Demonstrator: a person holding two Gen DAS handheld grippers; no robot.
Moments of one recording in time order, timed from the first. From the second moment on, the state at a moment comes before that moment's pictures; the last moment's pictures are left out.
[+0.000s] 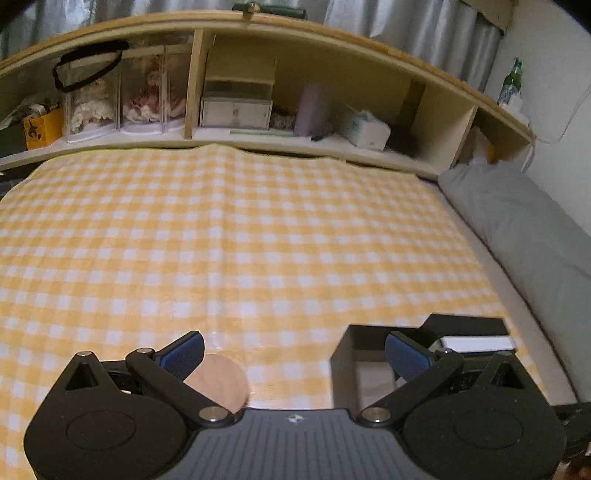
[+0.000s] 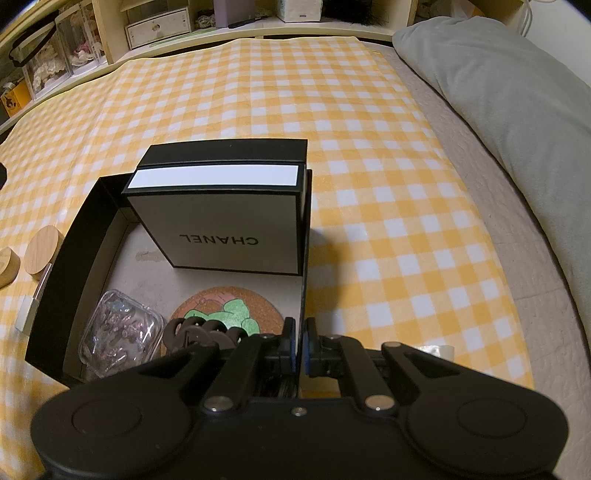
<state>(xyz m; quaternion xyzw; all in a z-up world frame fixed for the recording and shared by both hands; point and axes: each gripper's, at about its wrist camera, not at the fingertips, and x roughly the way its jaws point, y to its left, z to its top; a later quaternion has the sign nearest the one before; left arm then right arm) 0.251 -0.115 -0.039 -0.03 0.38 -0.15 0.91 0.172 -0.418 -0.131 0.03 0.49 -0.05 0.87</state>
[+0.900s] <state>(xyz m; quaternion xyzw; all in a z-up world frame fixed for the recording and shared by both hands) 0.257 -0.090 -0.116 -0.19 0.56 -0.21 0.78 0.174 -0.427 -0.136 0.04 0.49 -0.06 0.87</state>
